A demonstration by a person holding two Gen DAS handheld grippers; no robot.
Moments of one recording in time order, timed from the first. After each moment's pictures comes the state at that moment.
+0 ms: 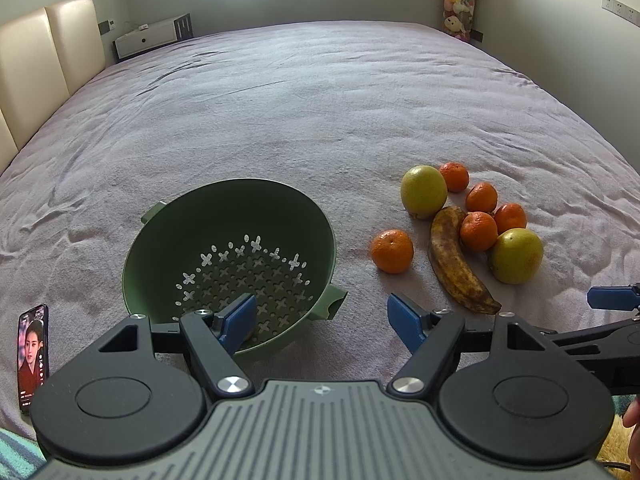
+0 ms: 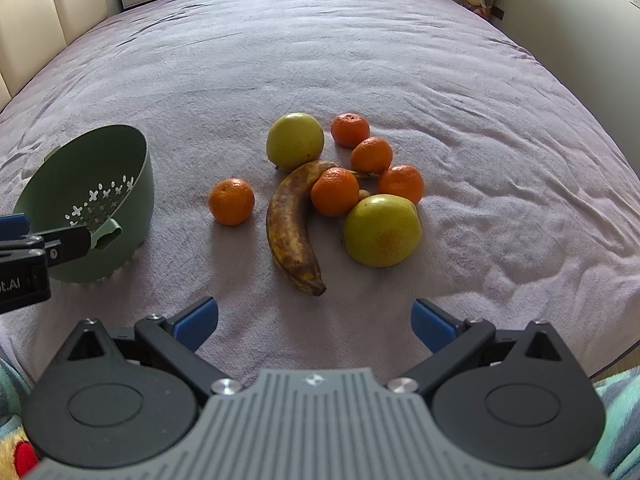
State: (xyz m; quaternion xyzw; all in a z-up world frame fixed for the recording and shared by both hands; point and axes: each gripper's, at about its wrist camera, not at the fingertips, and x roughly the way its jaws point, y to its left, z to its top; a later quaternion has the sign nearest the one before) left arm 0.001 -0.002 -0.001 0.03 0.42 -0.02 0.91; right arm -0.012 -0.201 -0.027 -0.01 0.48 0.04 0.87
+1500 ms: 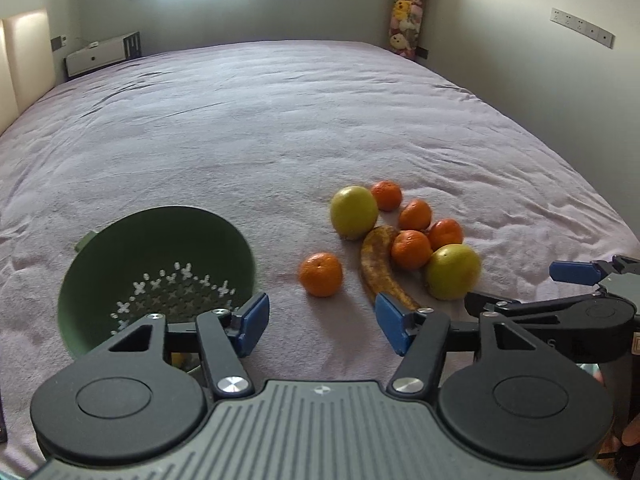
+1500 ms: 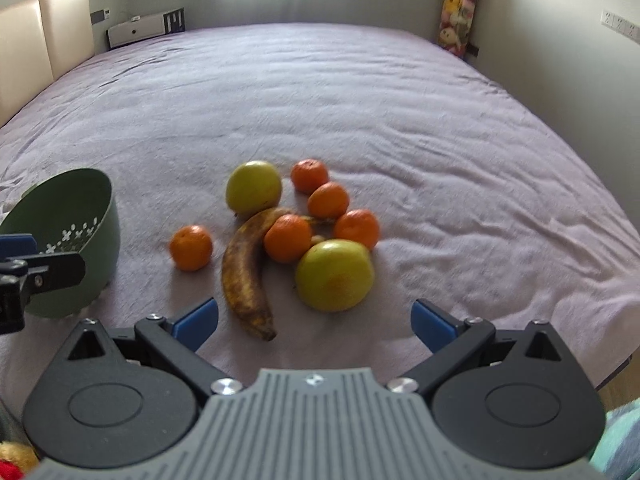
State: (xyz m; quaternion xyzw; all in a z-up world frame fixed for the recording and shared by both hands) left arm 0.005 -0.030 0.000 0.01 0.39 -0.11 0.91; right arm -0.011 -0.228 -0.023 -0.02 0.40 0.01 0.91
